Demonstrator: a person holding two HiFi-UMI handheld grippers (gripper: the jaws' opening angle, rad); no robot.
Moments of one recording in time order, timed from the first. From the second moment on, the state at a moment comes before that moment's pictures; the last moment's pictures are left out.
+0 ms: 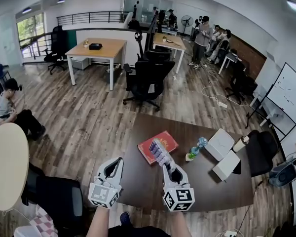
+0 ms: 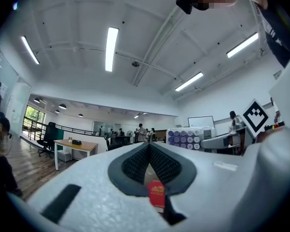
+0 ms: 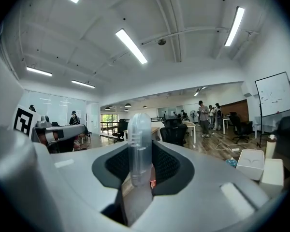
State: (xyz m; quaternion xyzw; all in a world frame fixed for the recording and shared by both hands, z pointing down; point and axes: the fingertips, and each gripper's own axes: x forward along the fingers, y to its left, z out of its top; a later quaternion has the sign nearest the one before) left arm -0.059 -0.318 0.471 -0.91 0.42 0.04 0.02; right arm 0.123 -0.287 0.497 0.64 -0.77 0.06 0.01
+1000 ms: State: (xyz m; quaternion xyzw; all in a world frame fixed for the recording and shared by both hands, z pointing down) left arm -0.025 -0.398 0.469 -0.89 0.45 0.04 0.04; right arm 0.153 -0.383 0.501 0.61 -0.79 0.02 0.04
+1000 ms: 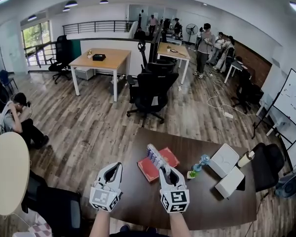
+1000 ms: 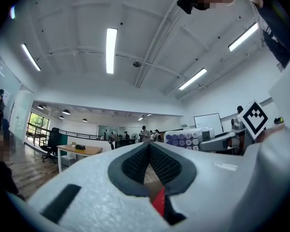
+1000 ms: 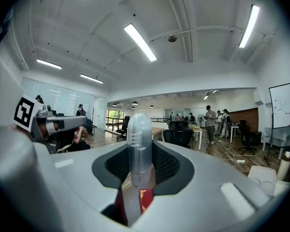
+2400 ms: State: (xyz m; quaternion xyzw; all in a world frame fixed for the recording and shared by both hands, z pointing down) left arm -0.019 -0.384 0.475 -0.89 0.45 0.04 0.06; right arm 0.161 -0.382 0.550 0.44 -0.66 0.50 -0.37
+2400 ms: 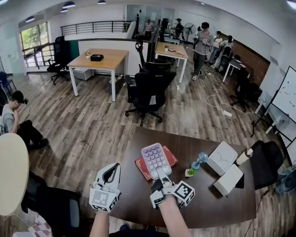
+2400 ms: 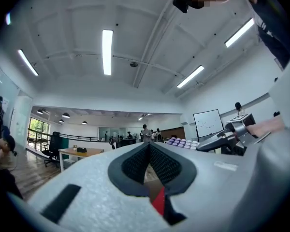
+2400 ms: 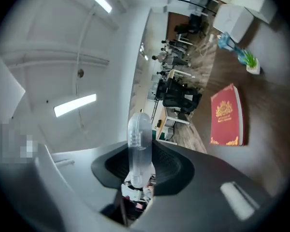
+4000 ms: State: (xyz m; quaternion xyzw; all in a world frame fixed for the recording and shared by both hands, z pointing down) left arm -0.057 -0.389 0.505 -0.87 0.50 0.05 0.00; right arm 0.114 -0.360 0.829 0.44 -0.51 0.69 -0.28
